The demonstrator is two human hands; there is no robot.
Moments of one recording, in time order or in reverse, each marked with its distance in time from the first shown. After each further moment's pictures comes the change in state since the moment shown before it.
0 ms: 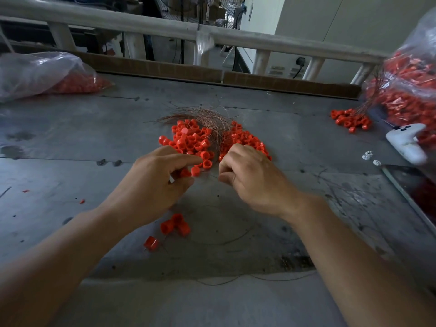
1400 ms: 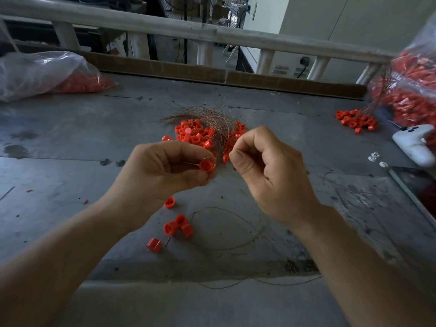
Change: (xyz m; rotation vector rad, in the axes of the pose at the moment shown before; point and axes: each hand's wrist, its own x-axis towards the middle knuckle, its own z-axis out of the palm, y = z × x) left_hand -0.002 0.018 -0.012 -0.903 -0.044 -0.128; right_hand -0.011 -0.024 -0.016 0.293 0.469 -0.080
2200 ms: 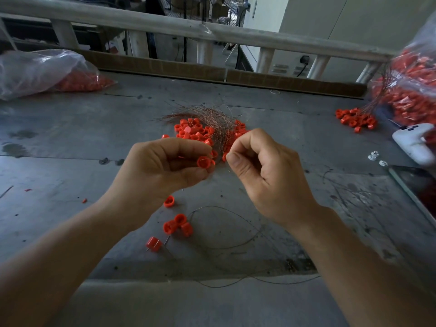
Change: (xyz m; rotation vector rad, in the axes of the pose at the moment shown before) left_hand -0.001 0.004 0.004 0.015 0.057 -0.008; right_hand -0.002 -0.001 0.001 0.010 -0.029 0.039
